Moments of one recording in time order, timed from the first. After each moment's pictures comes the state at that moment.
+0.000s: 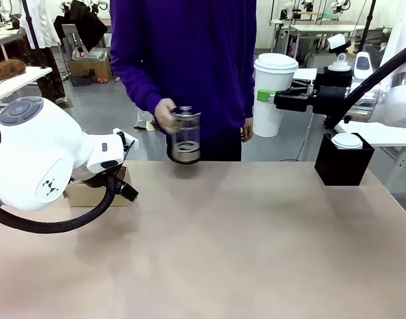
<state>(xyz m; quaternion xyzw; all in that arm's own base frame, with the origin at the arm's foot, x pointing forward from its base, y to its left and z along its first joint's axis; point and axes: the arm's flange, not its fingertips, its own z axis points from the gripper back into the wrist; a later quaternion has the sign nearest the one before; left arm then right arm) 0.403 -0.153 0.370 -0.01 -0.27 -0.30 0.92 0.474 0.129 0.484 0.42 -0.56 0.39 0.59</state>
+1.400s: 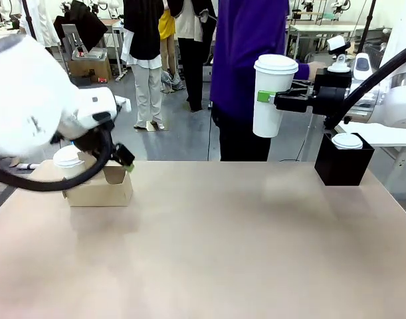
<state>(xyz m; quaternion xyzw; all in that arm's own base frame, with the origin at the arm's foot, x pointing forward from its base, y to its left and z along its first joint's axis) 0.422 -0.145 0.483 -0.05 -0.23 -0.23 0.94 0.475 0.129 0.484 0.42 -0.56 0.39 0.59</state>
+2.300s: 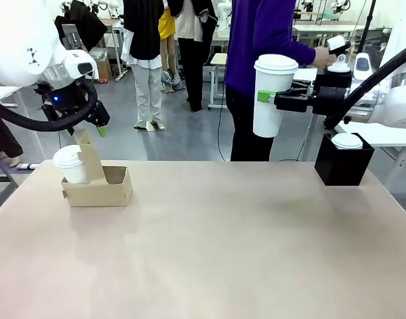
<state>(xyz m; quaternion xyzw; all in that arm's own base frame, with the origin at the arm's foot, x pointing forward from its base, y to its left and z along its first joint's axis) 0.532 -0.074 0.504 -0.01 -0.16 -0.05 0.99 0.475 0.129 0.484 0.42 -0.56 0.39 0.59</state>
